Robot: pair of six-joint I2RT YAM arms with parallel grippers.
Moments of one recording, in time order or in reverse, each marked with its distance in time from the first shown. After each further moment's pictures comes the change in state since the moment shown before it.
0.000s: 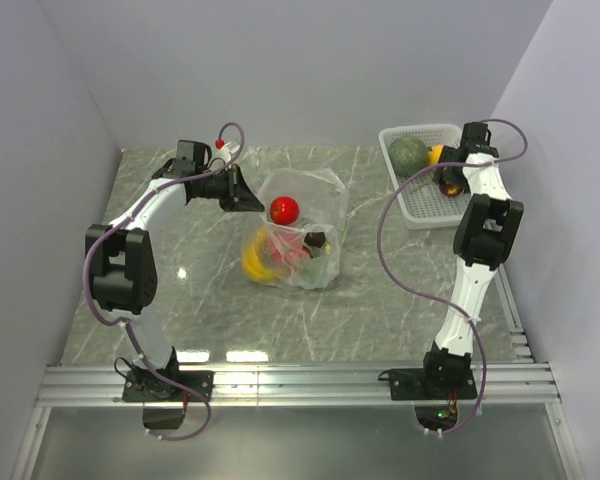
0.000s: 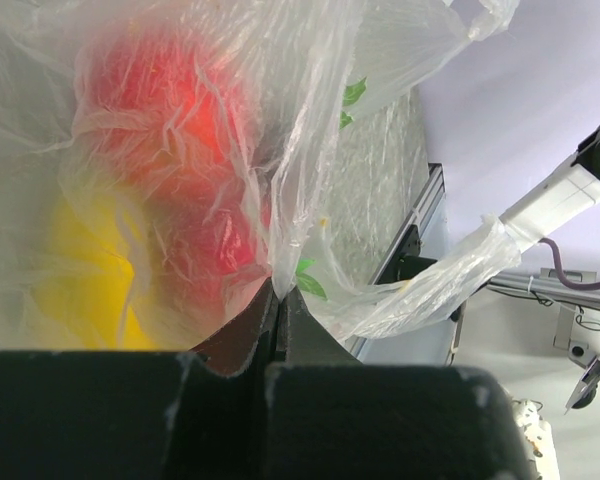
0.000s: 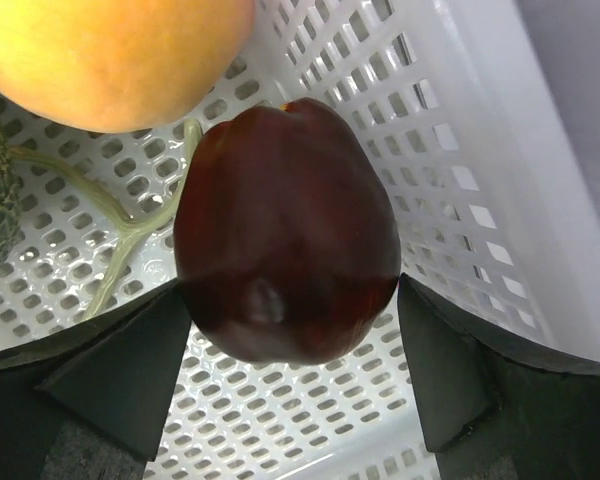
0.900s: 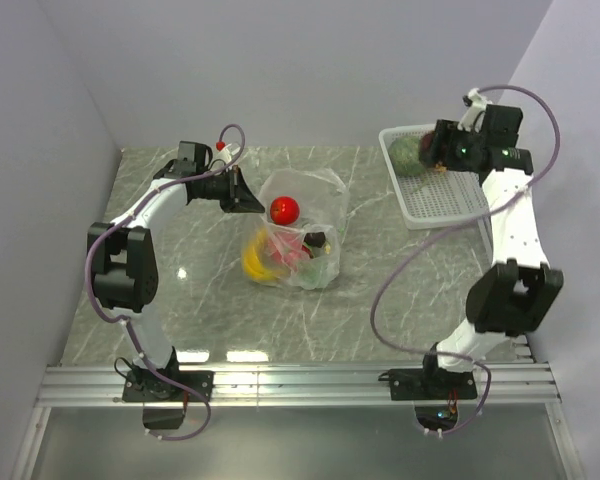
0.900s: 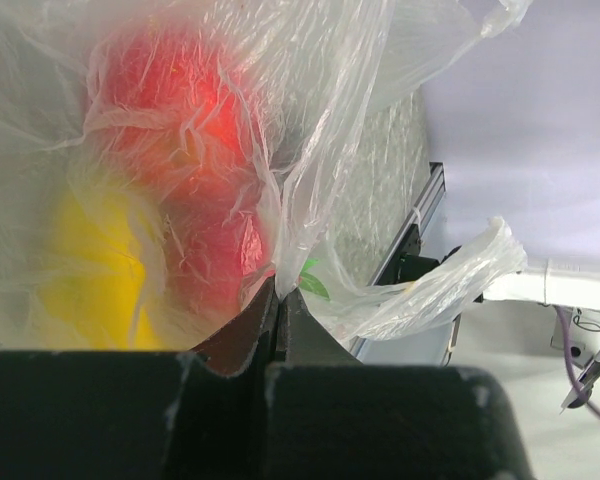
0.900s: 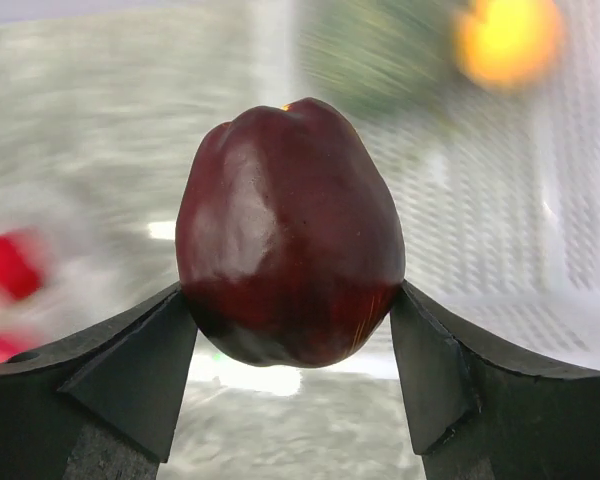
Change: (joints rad) left arm 0.000 0.018 0.000 0.000 0.000 -0.001; right arm 0.063 -0.710 -0.416 0.012 -0.439 -0.080
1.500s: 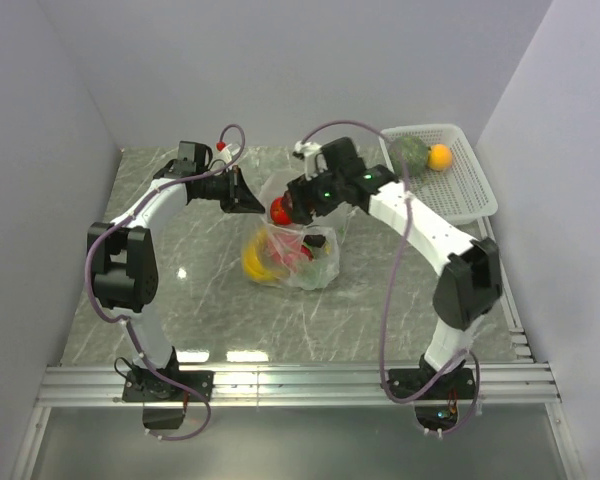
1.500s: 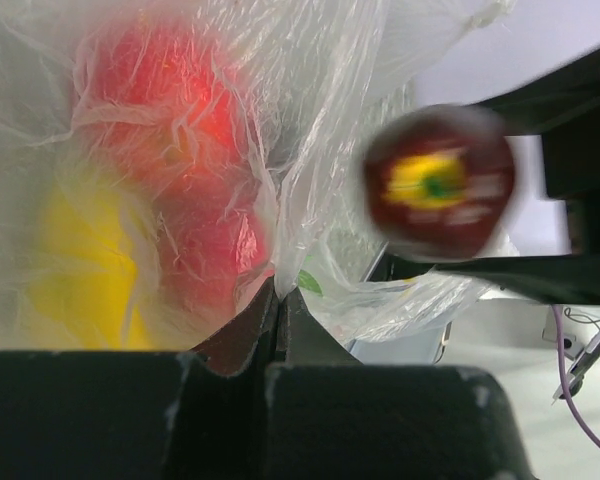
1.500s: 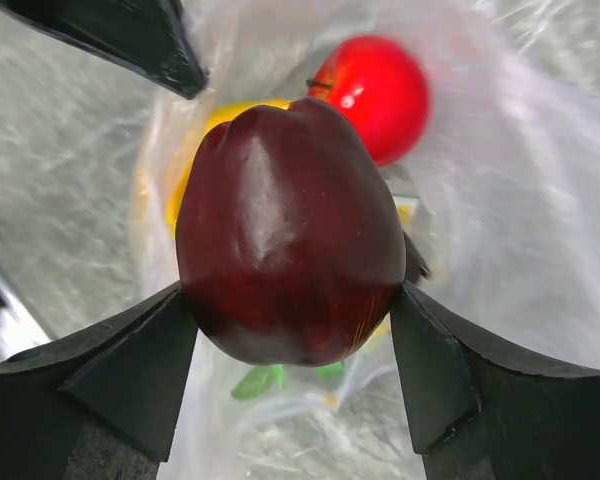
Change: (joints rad) left arm 0.000 0.000 0.001 -0.008 0.020 0.000; right arm 0.721 0.060 -0.080 0.023 0.008 -0.054
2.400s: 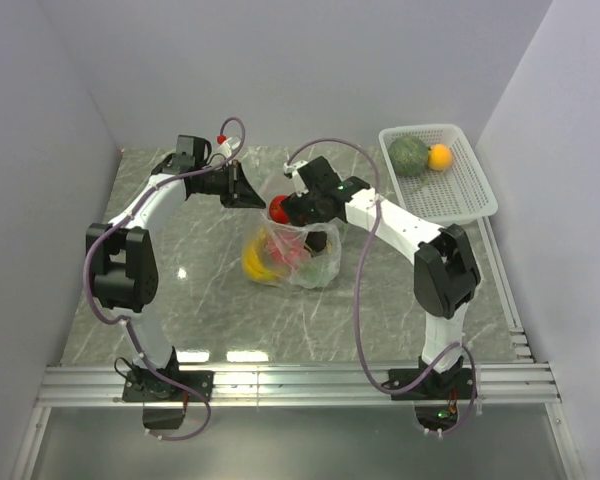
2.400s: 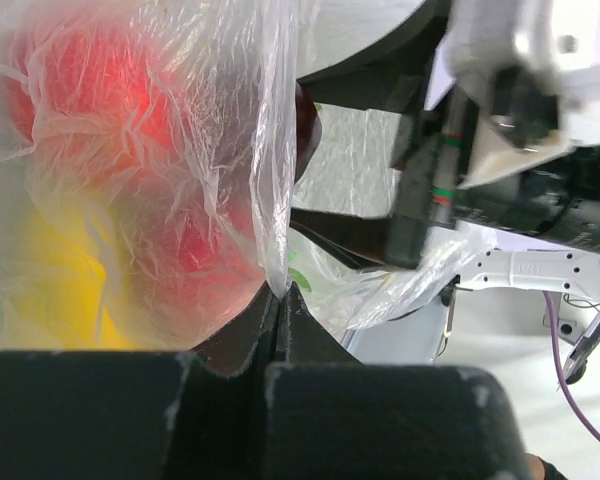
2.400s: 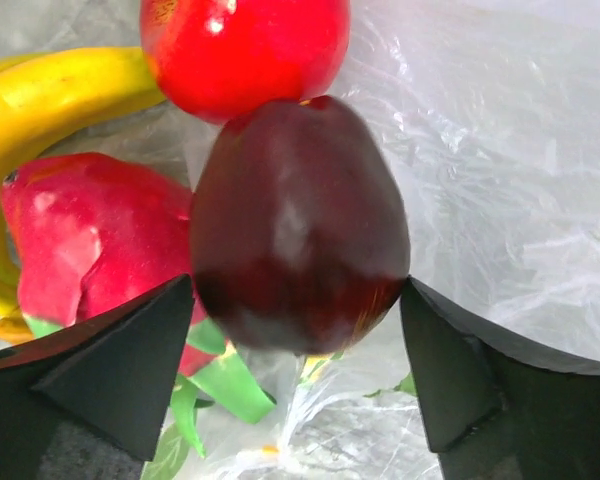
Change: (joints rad) left arm 0.000 0.000 0.057 -0.039 0.033 0.027; right arm 0.100 0.183 -0.011 0.017 0.380 -0.015
